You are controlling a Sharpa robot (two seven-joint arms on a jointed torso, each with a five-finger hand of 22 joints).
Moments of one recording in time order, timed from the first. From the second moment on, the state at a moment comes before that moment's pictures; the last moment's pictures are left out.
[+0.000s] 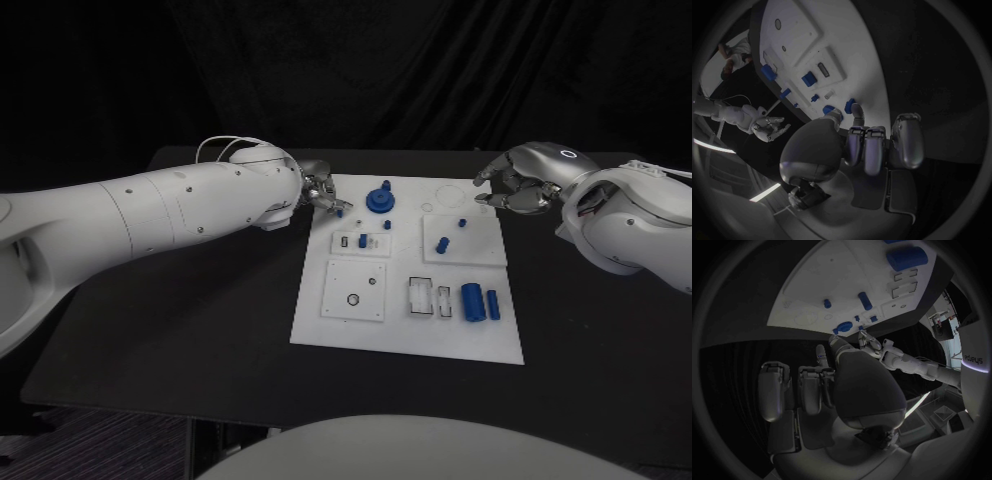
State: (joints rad) left arm 1.36 -0.52 -0.21 1.11 -1.18 0.01 -0.30; left_hand 1.10 0.04 0.06 0.29 0.18 0.98 0.02 0.32 1.31 1.47 -0.05 1.50 1.31 1.47 -0.10 1.57 1.31 0.07 1.43 0.01 1.33 1.31; right arm 1.41 -0.95 -0.25 1.54 -1.51 -0.39 -0.14; right_hand 1.40 -0.04 0.18 0.21 0.19 0.90 0.09 0.09 0.27 1.47 -0.01 1.55 1.31 1.47 -0.07 1.57 1.31 0.02 1.47 0.04 1.47 1.31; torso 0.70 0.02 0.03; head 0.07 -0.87
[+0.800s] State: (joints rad) left arm 1.35 -0.51 -0.21 1.10 -1.18 0.01 -0.29; left_hand 1.13 0.05 0.07 0.29 0.30 0.98 0.02 0.28 1.31 1.47 -0.05 1.49 1.31 1.47 -0.10 1.57 1.31 0.07 1.42 0.02 1.31 1.31; right arm 1.41 -0.95 -0.25 1.54 -1.51 -0.38 -0.14; right_hand 1.40 -0.04 0.18 0.21 0.19 0.90 0.09 0.09 0.27 1.47 -0.01 1.55 1.31 1.47 -0.07 1.57 1.31 0.02 1.47 0.04 1.47 1.31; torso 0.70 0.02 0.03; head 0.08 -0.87
